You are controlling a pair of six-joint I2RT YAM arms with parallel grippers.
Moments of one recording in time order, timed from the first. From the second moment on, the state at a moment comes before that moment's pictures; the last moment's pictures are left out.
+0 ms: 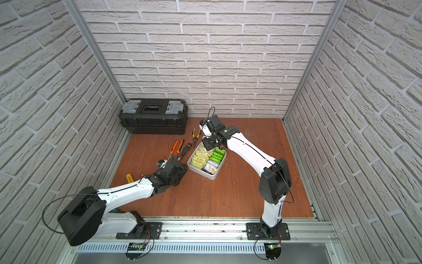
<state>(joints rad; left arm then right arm) -0.72 1.31 0.57 -0.06 -0.27 -1.49 0.57 1.78 1.64 -0.82 -0.04 0.07</state>
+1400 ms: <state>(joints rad) -0.63 1.83 1.25 -0.54 0.04 -0.98 0.51 1.14 1.03 -0.69 -0.08 0.60</state>
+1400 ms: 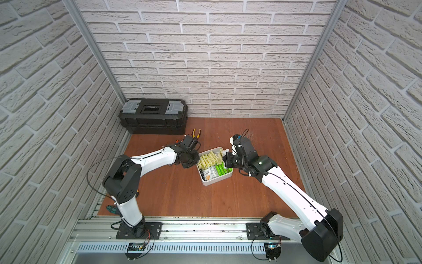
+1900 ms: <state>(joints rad) -0.60 2.10 1.65 -0.68 0.08 -0.78 0.52 0.90 0.57 -0.61 -0.16 0.91</state>
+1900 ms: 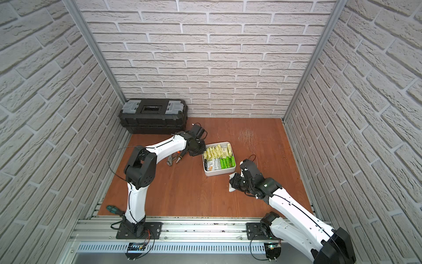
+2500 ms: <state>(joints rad) -0.59 1.97 1.55 -0.59 0.03 -0.79 0.57 1.30 0.47 -0.20 -0.26 0.94</state>
